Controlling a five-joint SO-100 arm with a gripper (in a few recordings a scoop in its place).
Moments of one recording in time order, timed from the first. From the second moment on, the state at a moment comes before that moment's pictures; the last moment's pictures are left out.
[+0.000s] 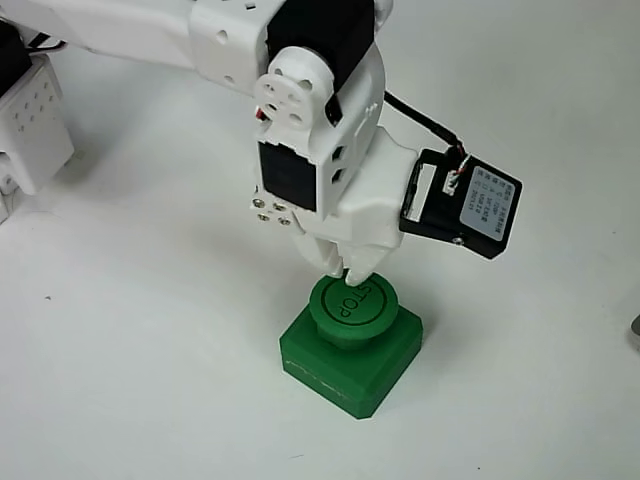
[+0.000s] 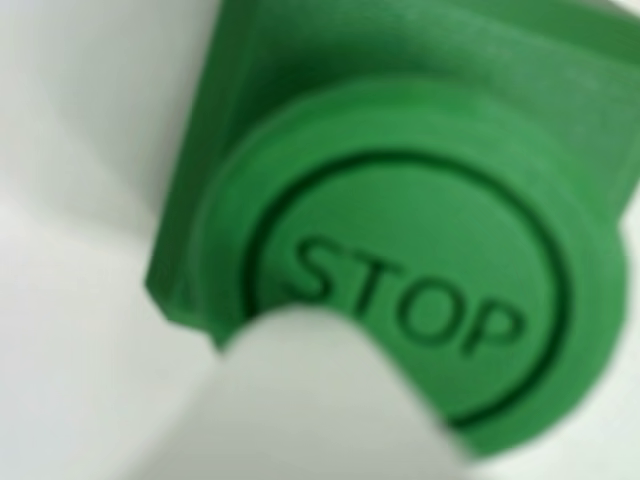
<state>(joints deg) -6.1 68.5 65.7 93.3 -10.8</state>
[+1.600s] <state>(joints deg) -5.5 70.8 66.2 93.0 -12.7</state>
